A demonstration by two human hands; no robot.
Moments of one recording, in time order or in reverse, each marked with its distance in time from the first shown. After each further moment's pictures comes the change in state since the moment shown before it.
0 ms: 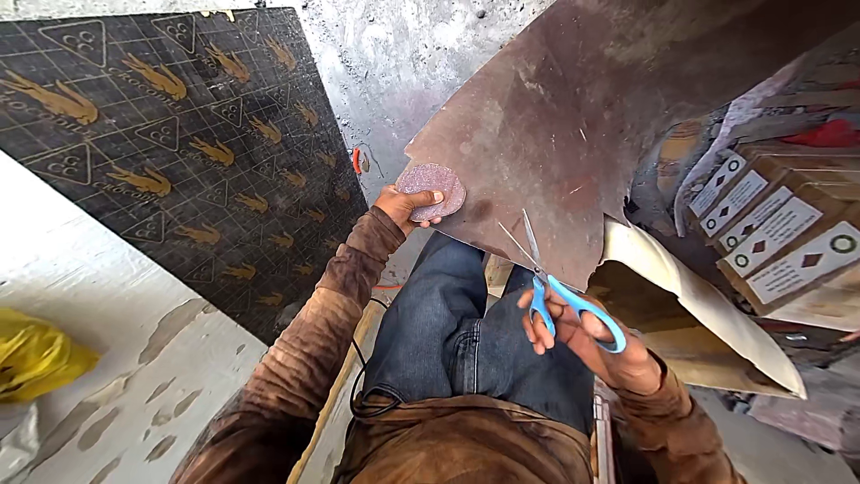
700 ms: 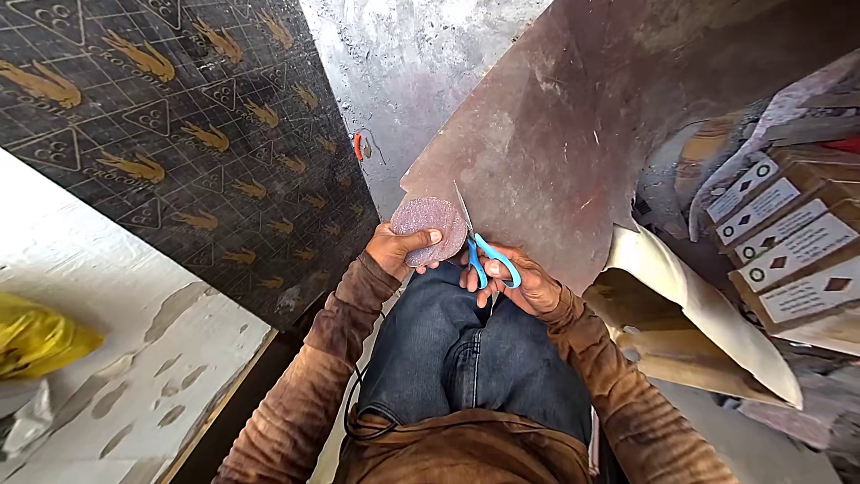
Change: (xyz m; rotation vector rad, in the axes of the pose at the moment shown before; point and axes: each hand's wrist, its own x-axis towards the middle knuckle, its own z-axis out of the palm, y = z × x) left_hand -0.031 -0.036 0.003 -0.202 -0.026 -0.055; right_hand 0.103 0.037 -0.041 0.220 -0.126 0.184
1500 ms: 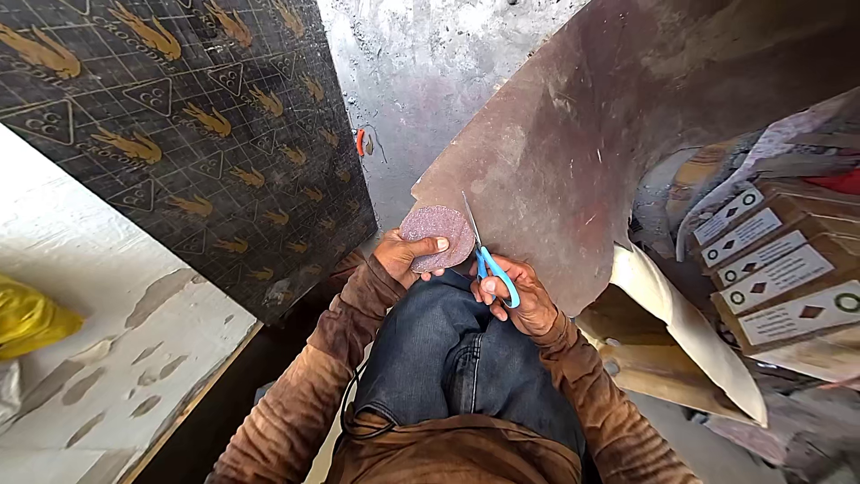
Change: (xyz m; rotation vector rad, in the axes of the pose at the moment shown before) left_hand -0.005 0.003 -0.001 -0.102 -0.010 -0.086; right_hand -0.002 0.004 0.025 -0.155 0.201 -0.122
